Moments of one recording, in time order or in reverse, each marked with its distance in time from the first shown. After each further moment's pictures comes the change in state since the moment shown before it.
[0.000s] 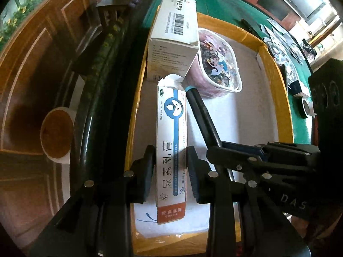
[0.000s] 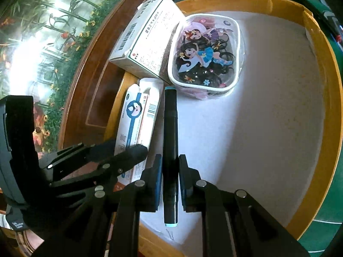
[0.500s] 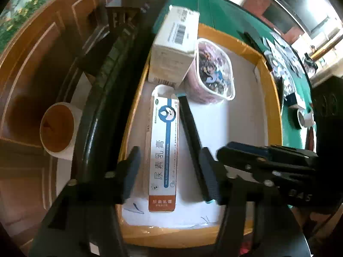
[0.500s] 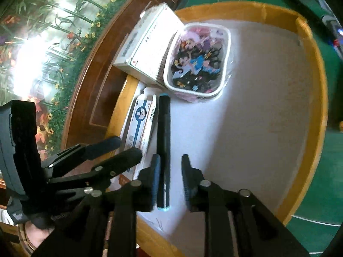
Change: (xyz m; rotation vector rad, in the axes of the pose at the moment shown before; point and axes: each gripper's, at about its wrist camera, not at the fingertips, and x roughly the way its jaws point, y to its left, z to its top) left arm -0.021 0.000 -0.008 -0.083 -0.056 -0.008; right arm -0.018 -0.003 -0.002 -0.028 -0.026 0.013
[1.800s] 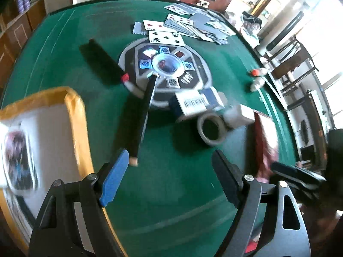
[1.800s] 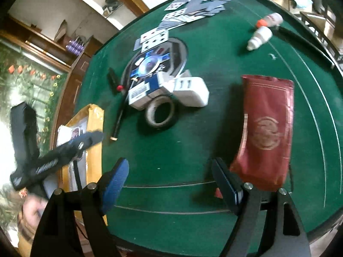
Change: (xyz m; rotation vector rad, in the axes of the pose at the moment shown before) left arm 0.068 -0.278 0.056 0.412 0.030 -0.212; right arm -0.232 -0.226 -0.119 0.466 -0.370 -0.218
